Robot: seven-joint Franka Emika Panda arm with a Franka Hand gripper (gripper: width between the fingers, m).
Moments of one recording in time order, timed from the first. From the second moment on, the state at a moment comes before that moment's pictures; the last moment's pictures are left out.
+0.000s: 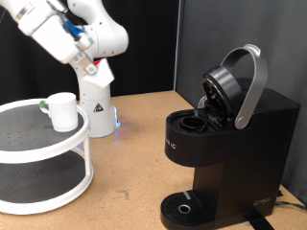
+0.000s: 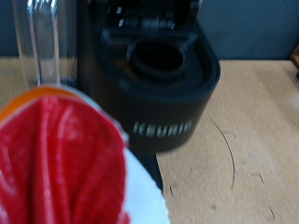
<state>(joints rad) 0.17 -0.47 -0.56 -2.45 0.57 2.07 -1.22</state>
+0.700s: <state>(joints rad) 0.25 -0.39 -0.54 -2.35 0.71 1.94 -1.15</state>
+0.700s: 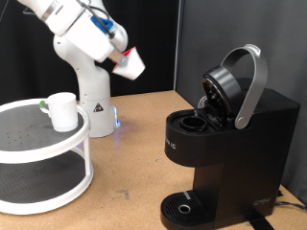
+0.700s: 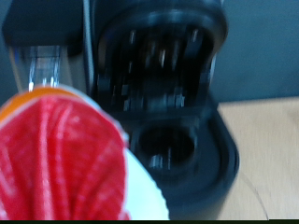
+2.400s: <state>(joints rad) 0.32 -0.24 -0.45 -2.24 0.72 1.94 -1.13</state>
